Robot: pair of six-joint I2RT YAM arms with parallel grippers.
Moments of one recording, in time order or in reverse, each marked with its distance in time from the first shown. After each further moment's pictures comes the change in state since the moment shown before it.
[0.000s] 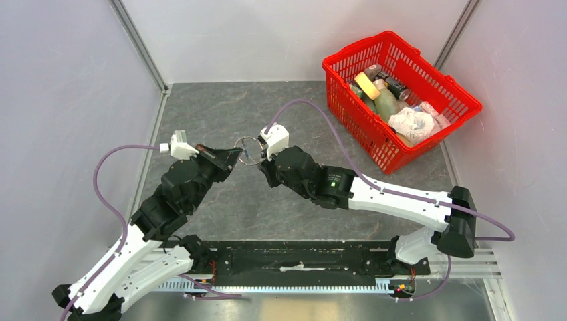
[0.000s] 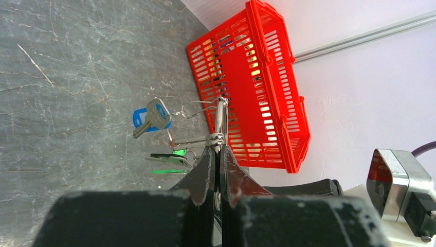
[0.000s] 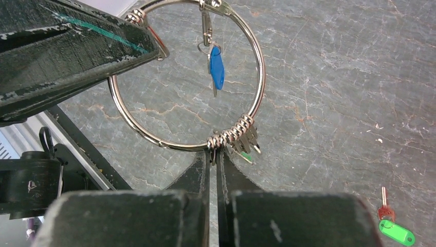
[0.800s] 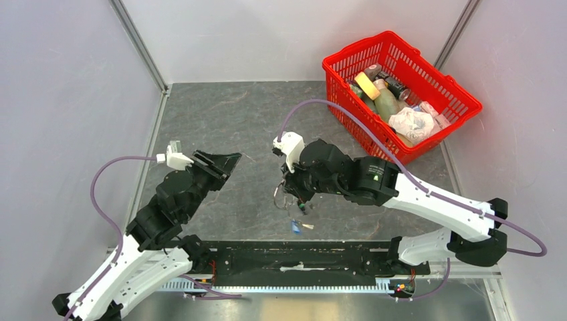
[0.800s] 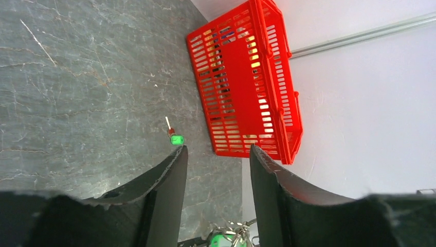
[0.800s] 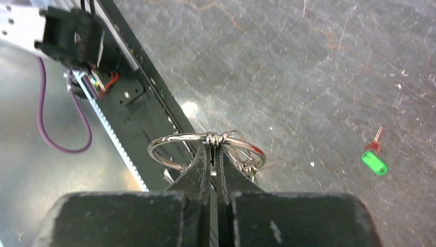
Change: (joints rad) left arm 0.000 -0.093 -0.064 -0.045 0.012 -0.064; right arm 0.000 -0.148 0.179 -0.545 -0.302 -0.047
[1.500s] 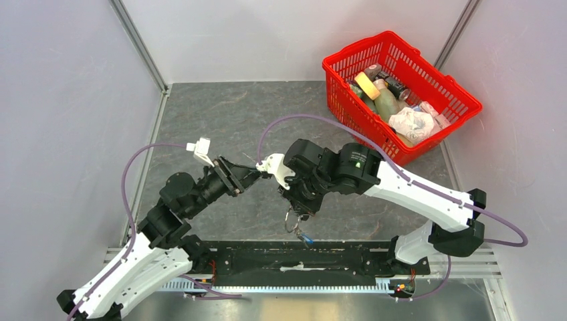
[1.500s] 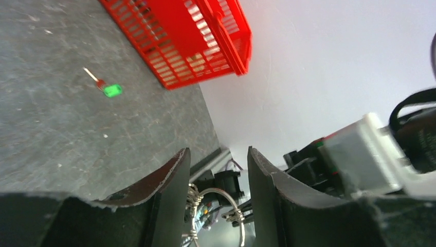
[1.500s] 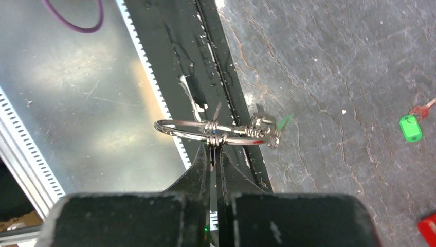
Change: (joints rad) left arm 0.000 -0.029 -0.111 0.253 0.431 0.139; right arm 0.000 0.167 0.222 -0.472 -0.273 -0.164
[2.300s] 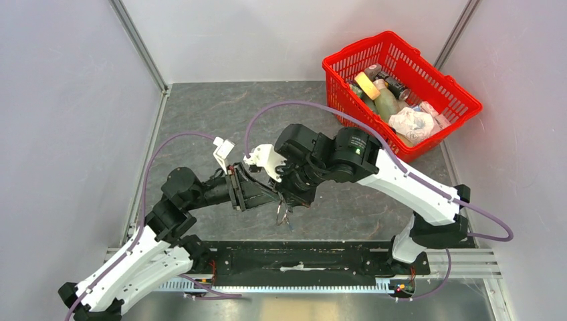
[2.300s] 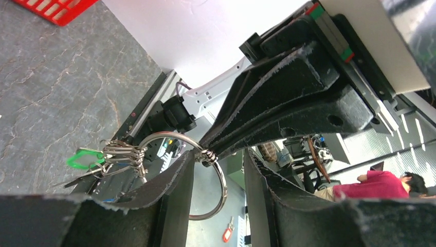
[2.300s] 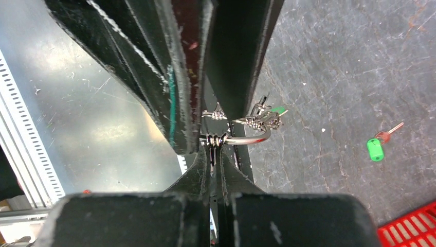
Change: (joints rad) left arm 0.001 0.094 -0.001 0.207 0.570 0.078; right arm 0.011 0.163 0.388 -0.198 -0.054 -0.106
